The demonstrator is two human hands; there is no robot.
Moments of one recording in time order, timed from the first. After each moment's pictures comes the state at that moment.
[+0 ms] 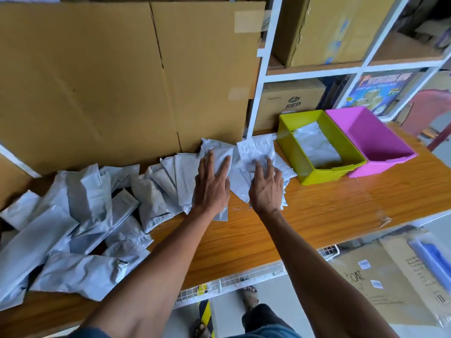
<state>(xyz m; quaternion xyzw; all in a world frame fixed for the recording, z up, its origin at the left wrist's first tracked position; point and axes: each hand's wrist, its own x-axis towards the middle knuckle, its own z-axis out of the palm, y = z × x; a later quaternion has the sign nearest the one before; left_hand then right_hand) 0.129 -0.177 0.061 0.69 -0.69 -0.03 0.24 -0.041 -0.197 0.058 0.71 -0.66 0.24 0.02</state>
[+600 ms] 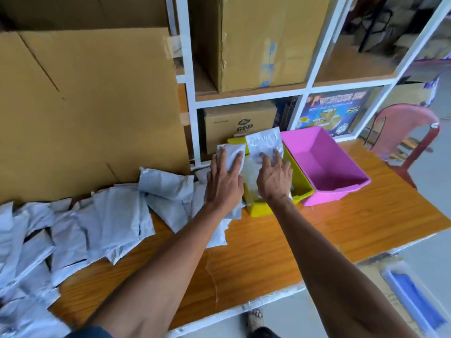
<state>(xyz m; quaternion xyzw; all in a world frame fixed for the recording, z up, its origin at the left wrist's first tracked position) -0.110 -0.336 0.088 0.65 -0.71 -0.02 0.26 -0.267 -0.374 0.098 0.69 -0.70 0.20 0.03</state>
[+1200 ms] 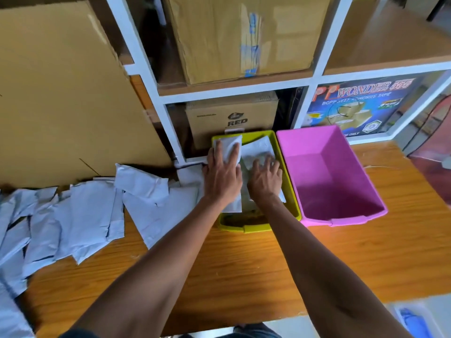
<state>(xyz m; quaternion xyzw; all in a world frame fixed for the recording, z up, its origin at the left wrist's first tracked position) -0.205 -0.459 0.069 0.75 -0.63 -0.03 0.19 -0.331 -0.505 0.037 0.76 -0.65 0.04 -0.05</state>
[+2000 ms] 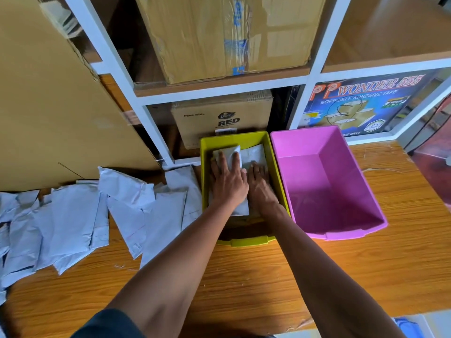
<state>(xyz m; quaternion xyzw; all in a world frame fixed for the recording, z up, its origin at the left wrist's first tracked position) -0.247 -0.510 0.027 0.79 -0.57 -0.18 0.14 -0.357 -0.544 -0.013 0.87 -0.49 -0.06 -0.05</state>
